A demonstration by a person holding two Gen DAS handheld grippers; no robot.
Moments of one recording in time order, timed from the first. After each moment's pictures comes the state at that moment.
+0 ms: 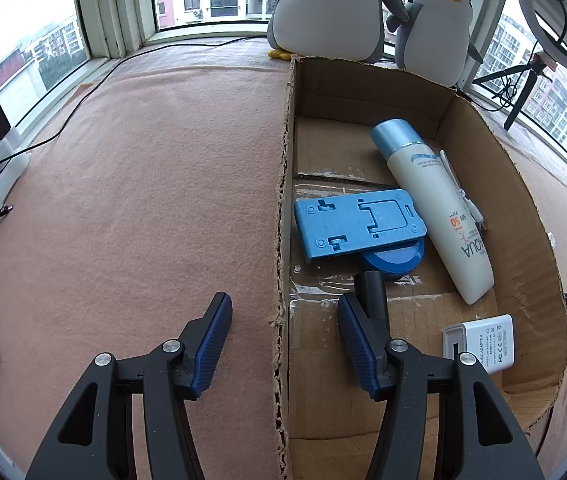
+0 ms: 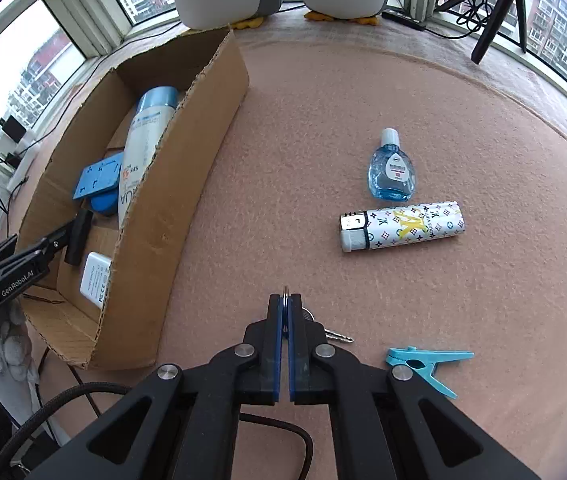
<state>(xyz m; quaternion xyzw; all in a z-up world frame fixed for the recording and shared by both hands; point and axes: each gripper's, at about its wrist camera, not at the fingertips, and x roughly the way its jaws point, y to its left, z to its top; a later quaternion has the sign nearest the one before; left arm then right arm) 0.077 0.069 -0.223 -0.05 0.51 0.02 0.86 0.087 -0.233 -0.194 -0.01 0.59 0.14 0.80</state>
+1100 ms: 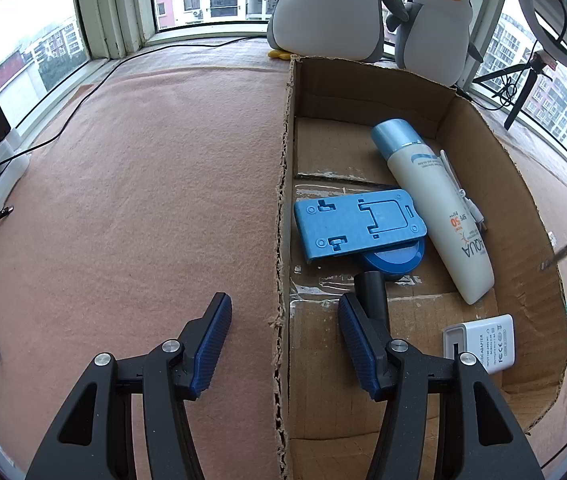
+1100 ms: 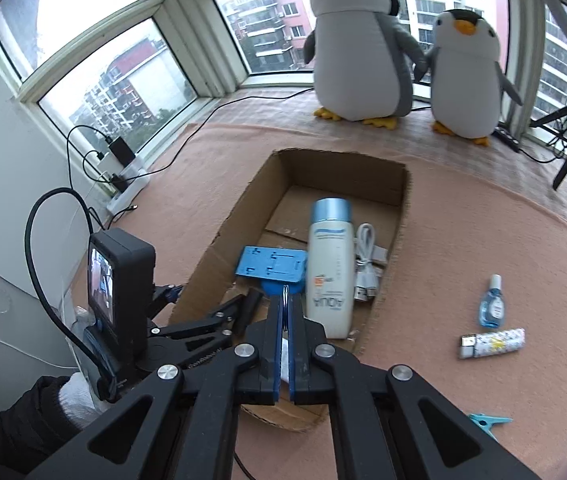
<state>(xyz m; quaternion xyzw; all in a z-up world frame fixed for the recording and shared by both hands) 0.077 0.068 -0.222 -0.05 0.51 0.02 0.86 0.086 -0.136 -0.101 0.00 0.50 0.28 0.82</state>
